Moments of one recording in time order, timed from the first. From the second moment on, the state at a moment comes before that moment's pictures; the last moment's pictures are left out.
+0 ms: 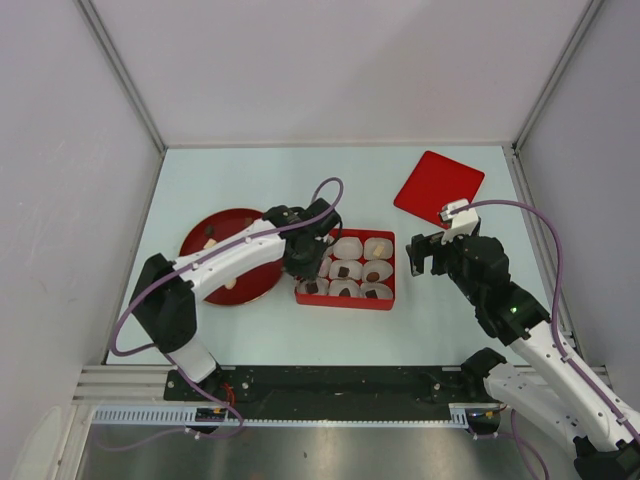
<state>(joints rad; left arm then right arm) -0.81 1.65 1.35 -1.01 -0.16 -0.44 0.56 0.68 0.72 -0.32 0.20 0.06</state>
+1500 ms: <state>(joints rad) -0.49 1.42 1.15 -0.90 -0.24 -0.50 0.56 0.68 0.72 -0.32 0.21 0.06</state>
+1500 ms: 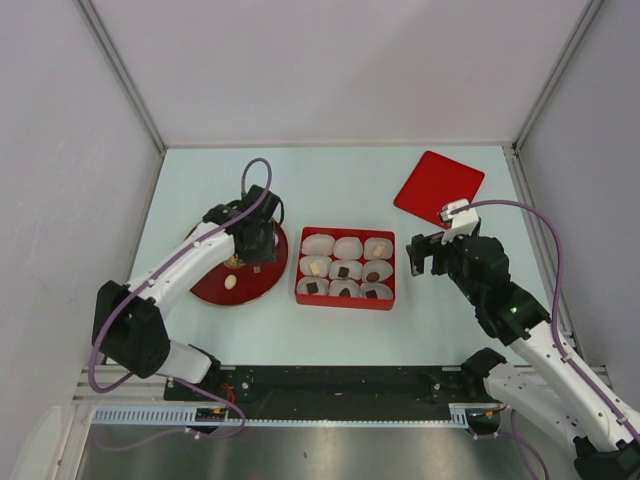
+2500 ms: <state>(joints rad) -0.48 1.54 1.09 -0.85 -0.21 -0.50 0.56 0.68 0.71 -0.32 0.23 0.06</state>
